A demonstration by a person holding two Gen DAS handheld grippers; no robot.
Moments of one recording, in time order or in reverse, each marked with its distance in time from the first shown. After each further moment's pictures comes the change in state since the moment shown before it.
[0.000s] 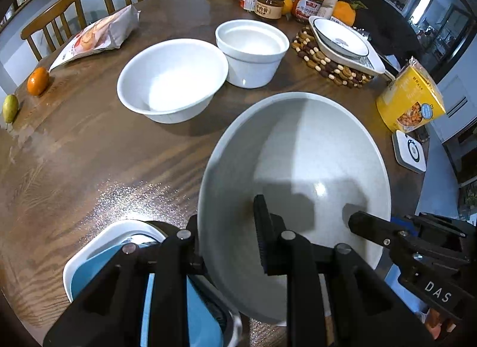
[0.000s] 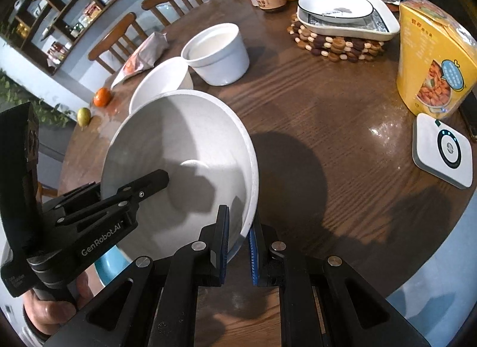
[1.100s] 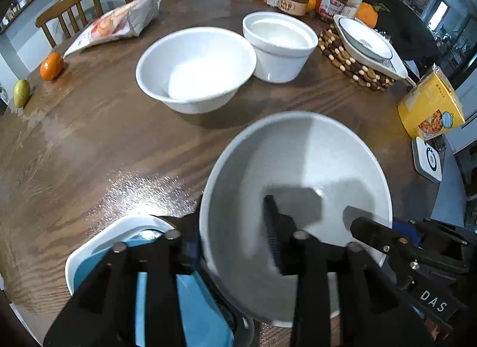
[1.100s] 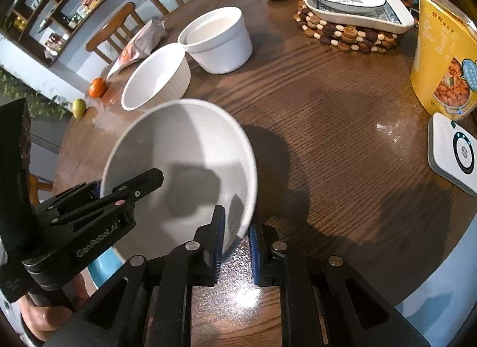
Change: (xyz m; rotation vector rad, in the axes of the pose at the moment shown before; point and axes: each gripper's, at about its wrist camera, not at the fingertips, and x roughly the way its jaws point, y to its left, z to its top) left arm 0.005 0.013 -0.001 -0.057 0.004 0.066; right arm 0.018 0.004 0.004 -0.015 0.040 -0.007
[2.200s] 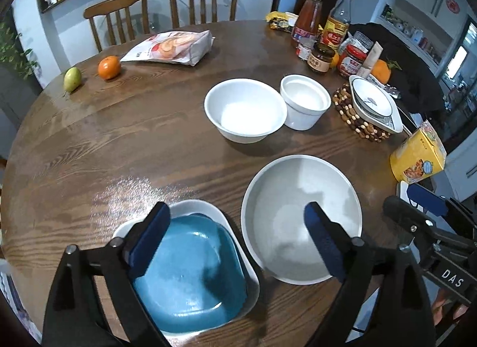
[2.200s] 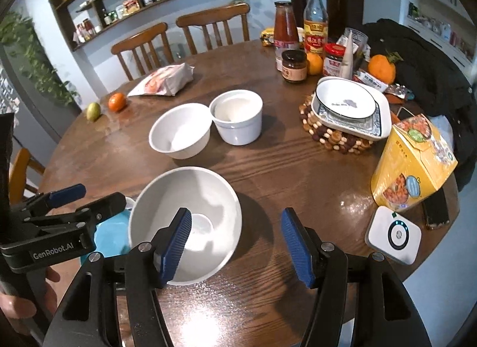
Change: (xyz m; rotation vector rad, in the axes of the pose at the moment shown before) left arm -0.077 0.019 -0.015 -0.184 -0.147 0.064; right arm -0.076 0.030 0.014 -0.251 -0.216 -0.111
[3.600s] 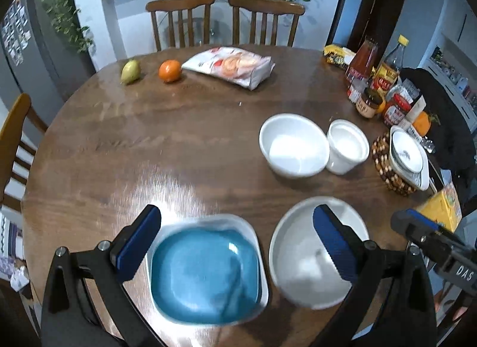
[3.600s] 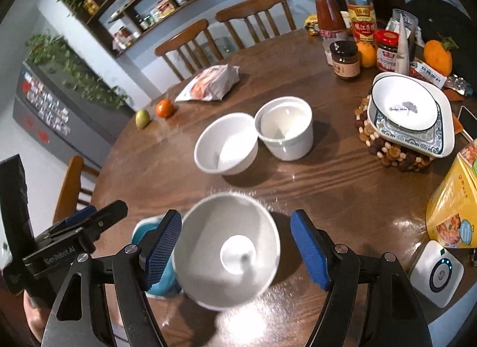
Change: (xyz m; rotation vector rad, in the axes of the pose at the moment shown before) left arm -0.031 0.018 0.026 -0.201 -0.079 0.183; right arm 0.027 -0.018 0.044 0.039 0.060 0.323
